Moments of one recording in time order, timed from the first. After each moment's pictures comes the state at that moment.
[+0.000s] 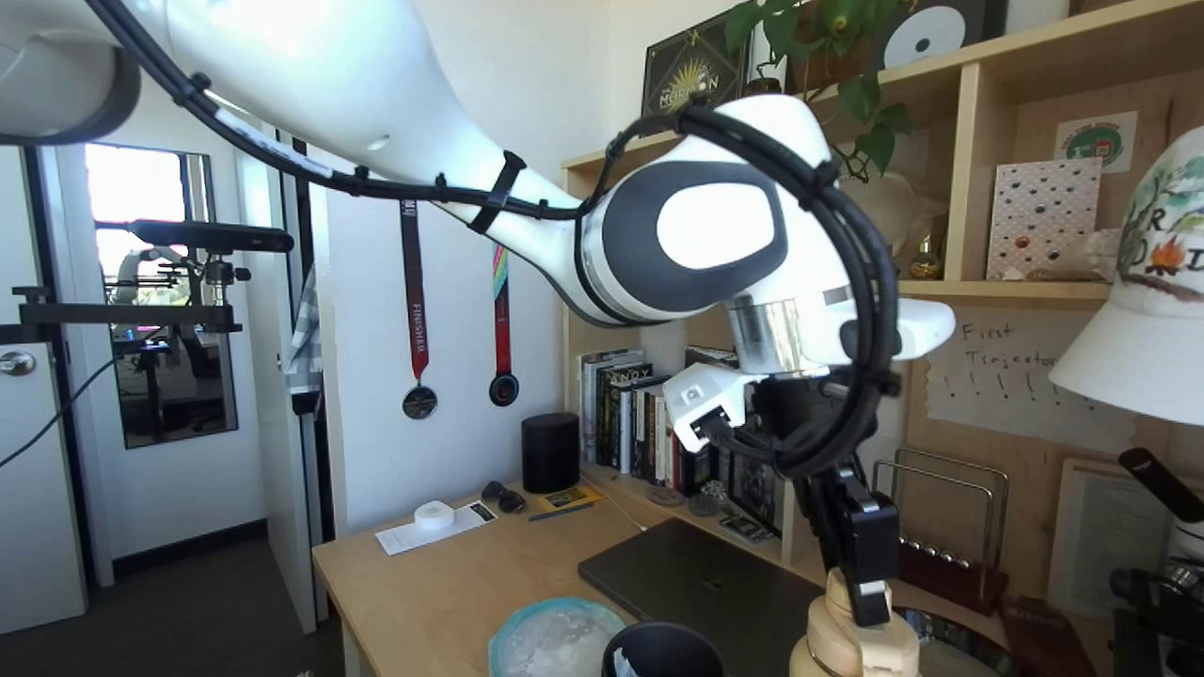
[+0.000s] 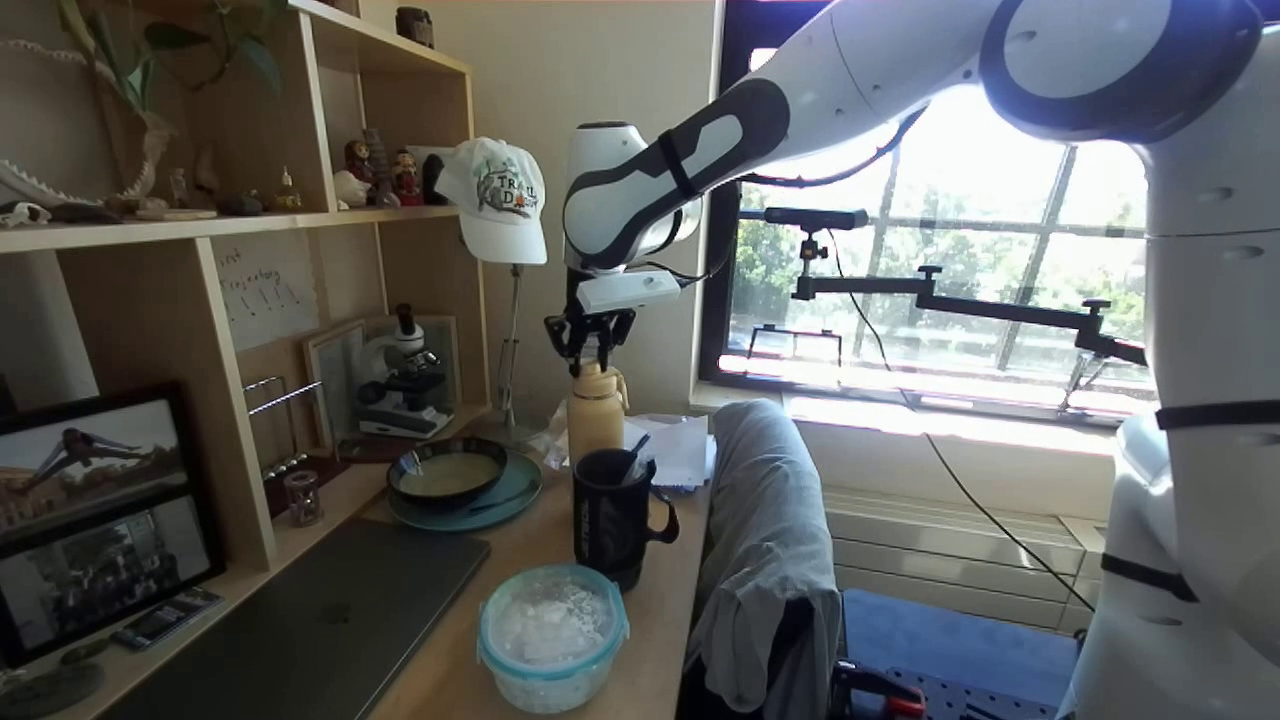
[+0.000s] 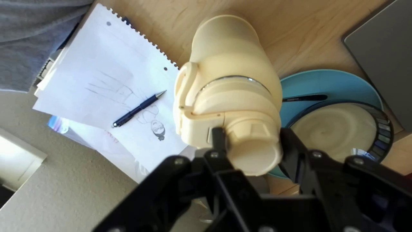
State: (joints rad) arm -0.19 0.23 -0.24 -1.85 -0.11 2.31 0.35
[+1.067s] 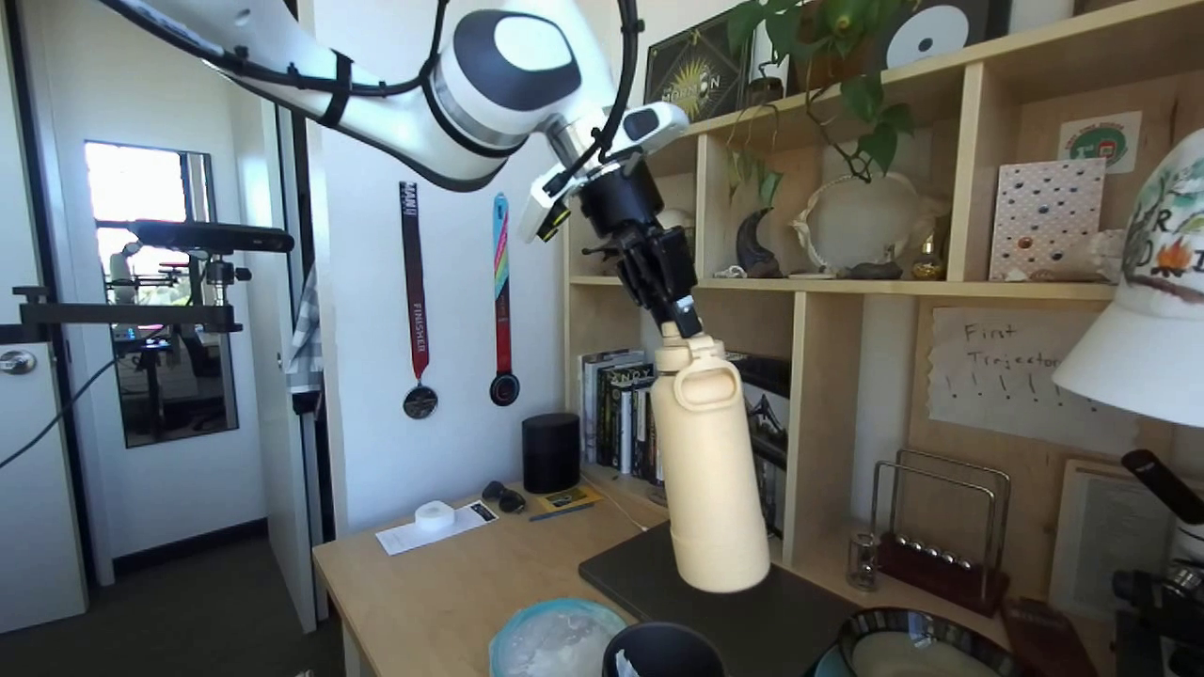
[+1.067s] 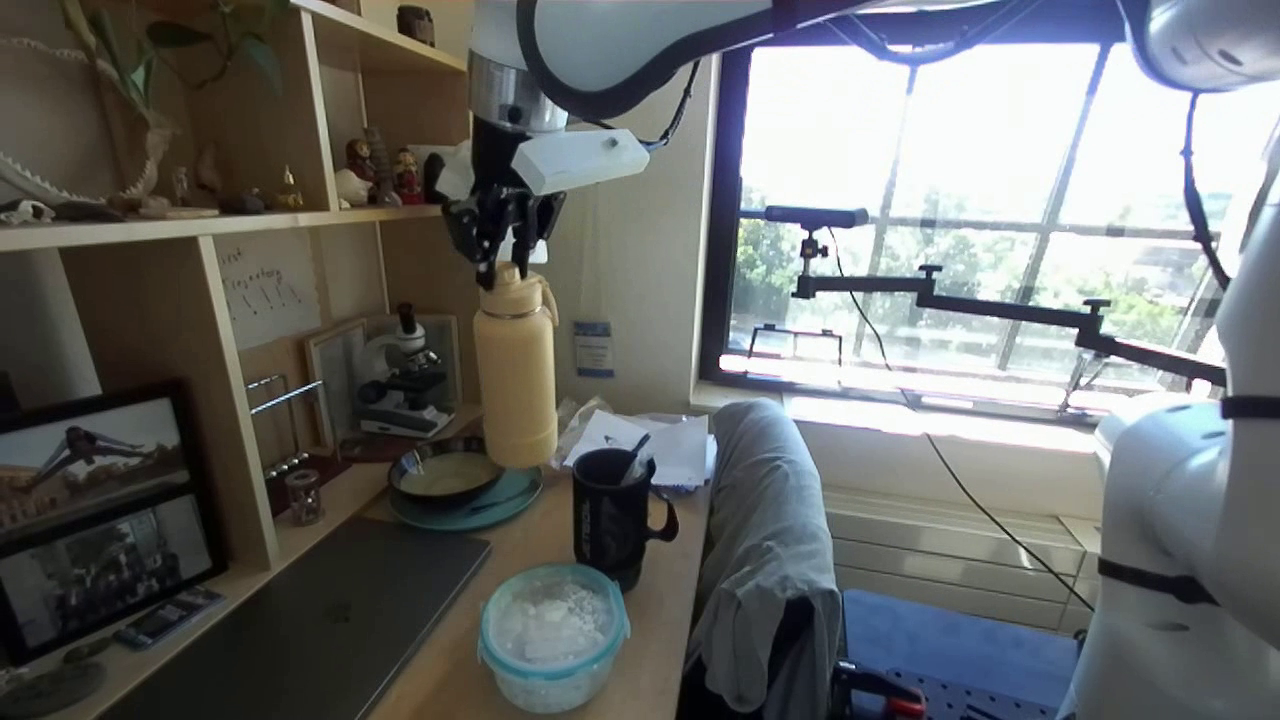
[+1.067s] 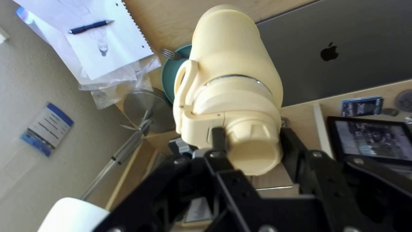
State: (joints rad) arm -0.02 -0.06 -0.03 -1.84 -0.35 2.13 0.40
